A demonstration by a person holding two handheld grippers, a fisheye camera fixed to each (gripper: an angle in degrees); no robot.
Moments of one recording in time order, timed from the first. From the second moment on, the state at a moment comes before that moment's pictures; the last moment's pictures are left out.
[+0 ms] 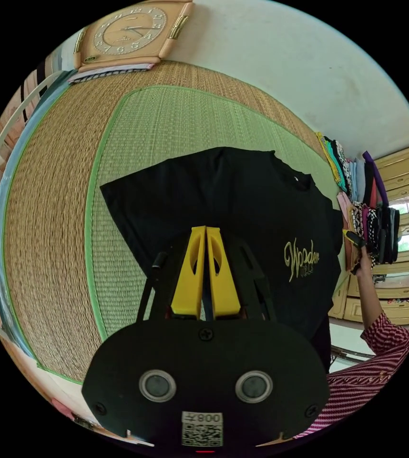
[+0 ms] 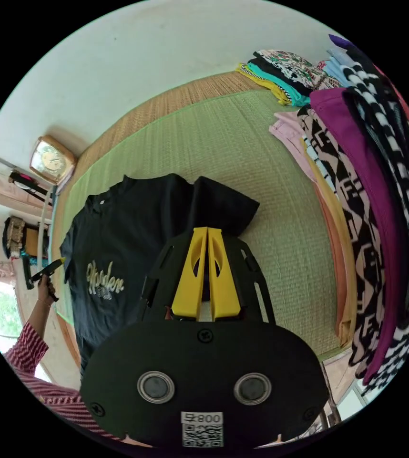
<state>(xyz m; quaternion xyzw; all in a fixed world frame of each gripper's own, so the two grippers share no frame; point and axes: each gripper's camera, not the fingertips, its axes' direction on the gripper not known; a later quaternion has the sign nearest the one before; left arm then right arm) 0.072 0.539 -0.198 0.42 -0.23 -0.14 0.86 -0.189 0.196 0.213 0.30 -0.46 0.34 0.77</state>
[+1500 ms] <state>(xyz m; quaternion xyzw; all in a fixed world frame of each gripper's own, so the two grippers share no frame) 0.073 0.574 -0.149 0.44 -0.31 -0.18 0.82 -0.183 0.237 0.164 0.32 -0.46 0.27 0.78</state>
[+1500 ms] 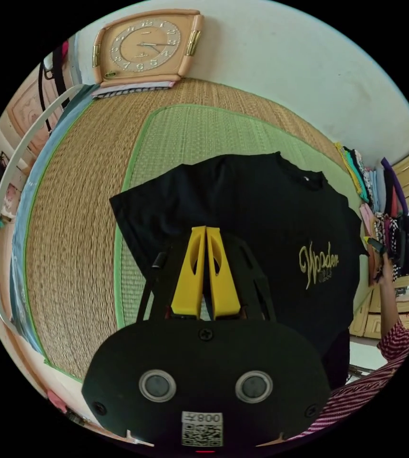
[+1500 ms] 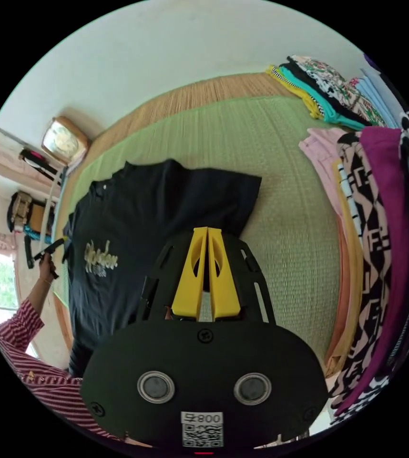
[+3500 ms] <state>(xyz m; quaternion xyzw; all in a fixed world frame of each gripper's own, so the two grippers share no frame) 0.001 0.699 -0.027 0.45 -0.16 -0.18 0.86 -0.218 0.244 0.044 0.28 -0.51 0.17 0.80</state>
